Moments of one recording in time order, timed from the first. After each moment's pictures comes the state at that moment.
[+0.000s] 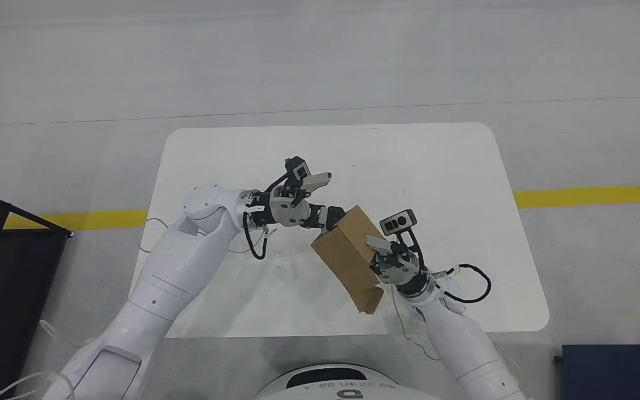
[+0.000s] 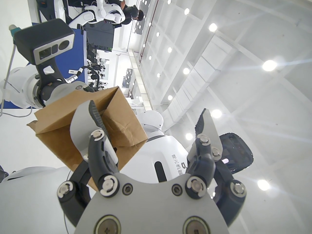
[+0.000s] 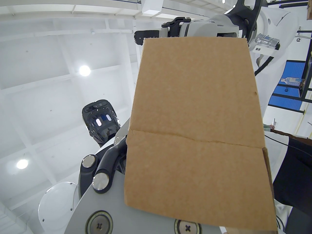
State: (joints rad) left arm 1.07 -1.18 -1.01 -1.41 -0.92 0.14 -1.21; right arm -1.62 -1.32 1.24 -1.50 1.10 -0.30 1.30
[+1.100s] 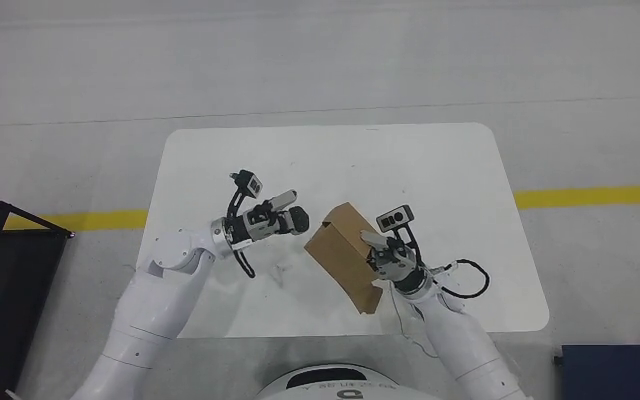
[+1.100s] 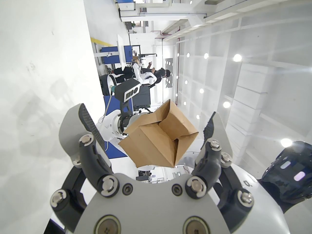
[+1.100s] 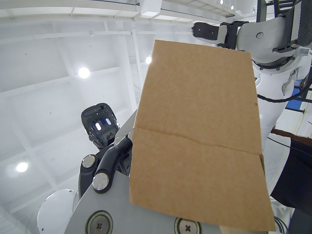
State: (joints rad) left arm 1.36 -1.13 -1.21 -1.58 -0.54 -0.18 -0.95; right arm -1.61 -1.32 1.23 -1.54 1.09 -0.28 1.24
